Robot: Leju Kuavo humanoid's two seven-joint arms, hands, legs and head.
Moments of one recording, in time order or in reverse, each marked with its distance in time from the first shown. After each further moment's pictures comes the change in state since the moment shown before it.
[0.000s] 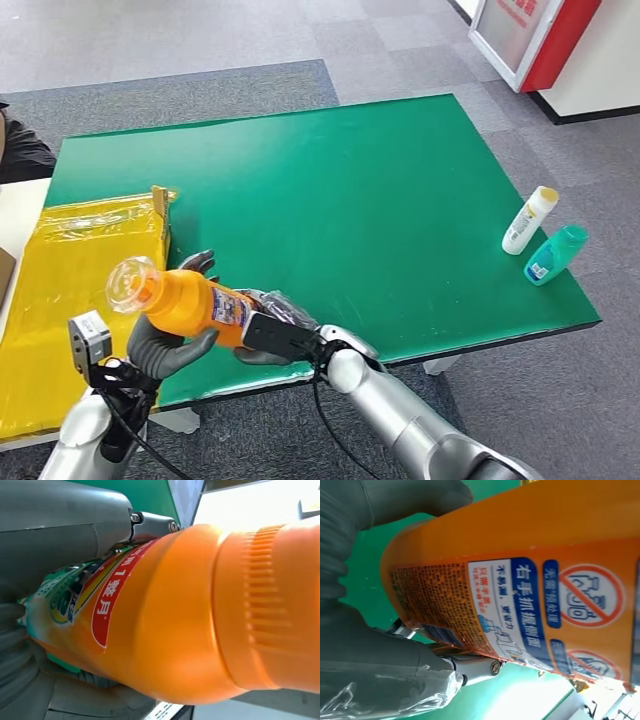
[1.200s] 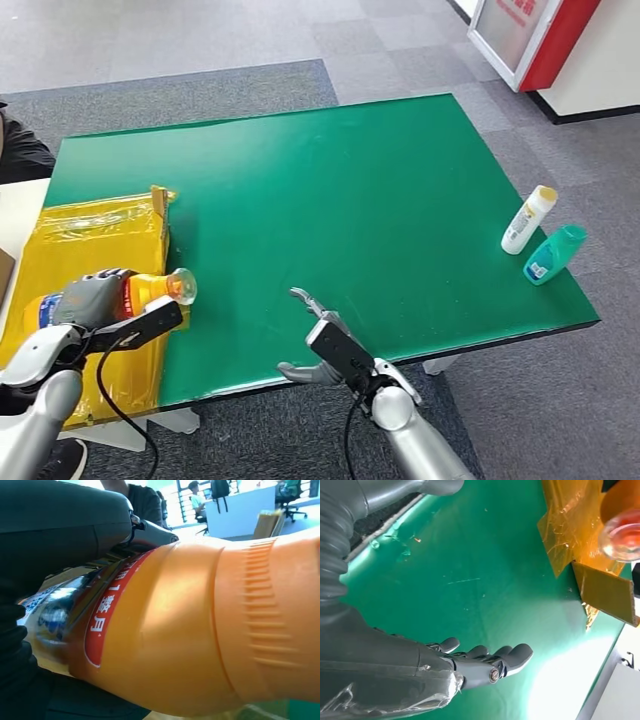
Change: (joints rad) left arm -0.166 0.239 0.002 0.071 -1.240 0.171 0.509; right arm 0.312 -0.013 -0.267 -0.280 -0.016 0.029 -0.008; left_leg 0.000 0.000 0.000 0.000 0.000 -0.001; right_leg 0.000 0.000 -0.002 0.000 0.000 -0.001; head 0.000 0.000
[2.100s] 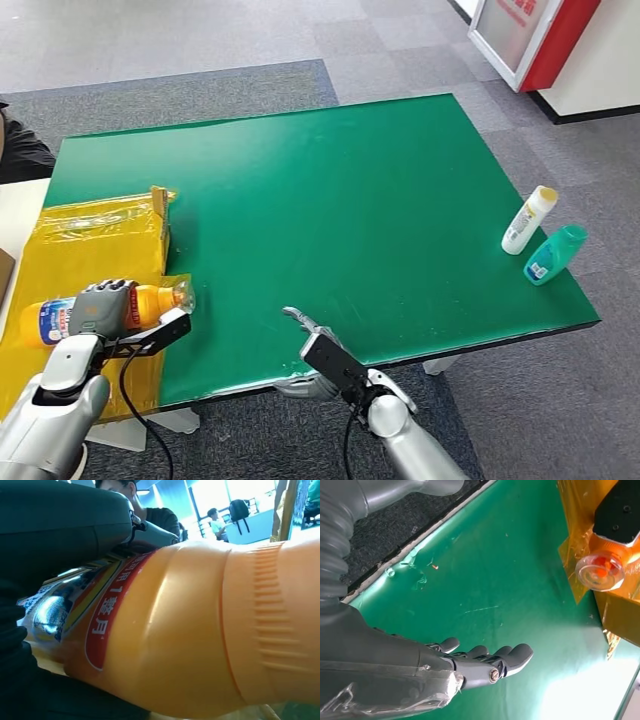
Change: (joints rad) left arm -0.081 -0.104 0.033 0.424 -0.277 0.331 -0.031; right arm -0.008 -0.001 0.026 0.089 -0.003 0.028 -0.016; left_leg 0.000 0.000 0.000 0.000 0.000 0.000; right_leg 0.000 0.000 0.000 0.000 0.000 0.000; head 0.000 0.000
